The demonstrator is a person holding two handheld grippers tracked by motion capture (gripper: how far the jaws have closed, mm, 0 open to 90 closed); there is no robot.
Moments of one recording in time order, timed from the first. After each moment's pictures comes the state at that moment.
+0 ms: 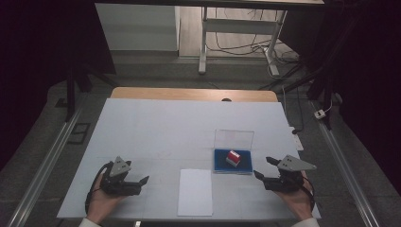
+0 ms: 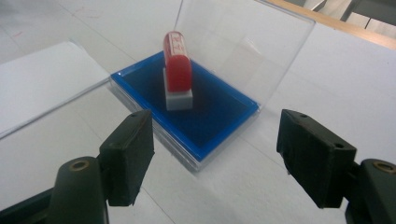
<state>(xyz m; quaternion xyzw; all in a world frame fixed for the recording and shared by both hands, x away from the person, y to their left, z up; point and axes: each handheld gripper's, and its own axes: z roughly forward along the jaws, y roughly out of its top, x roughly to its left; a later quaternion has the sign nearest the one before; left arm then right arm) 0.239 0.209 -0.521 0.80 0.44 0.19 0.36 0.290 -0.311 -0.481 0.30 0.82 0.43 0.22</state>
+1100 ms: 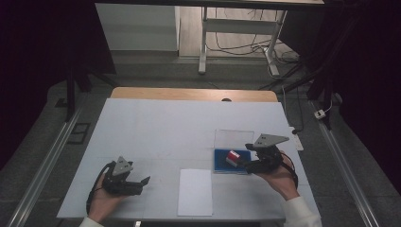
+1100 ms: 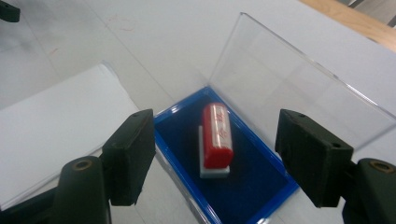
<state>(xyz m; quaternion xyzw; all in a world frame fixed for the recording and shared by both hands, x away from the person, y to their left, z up) 0.243 0.206 -0.526 0.81 0.44 0.18 0.35 0.333 -0.245 -0.441 0.26 0.87 0.39 0.16</state>
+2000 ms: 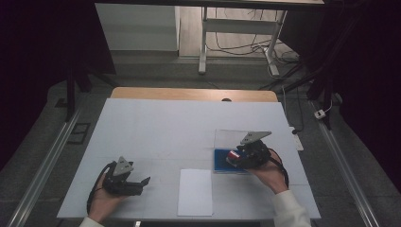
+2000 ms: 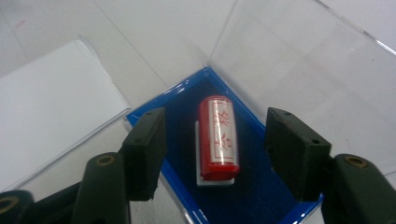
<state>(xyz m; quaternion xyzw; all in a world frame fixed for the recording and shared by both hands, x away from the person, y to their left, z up) 0.243 0.206 -0.526 0.81 0.43 0.18 0.35 0.357 -0.223 -0.465 0.28 0.89 0.33 0.13</state>
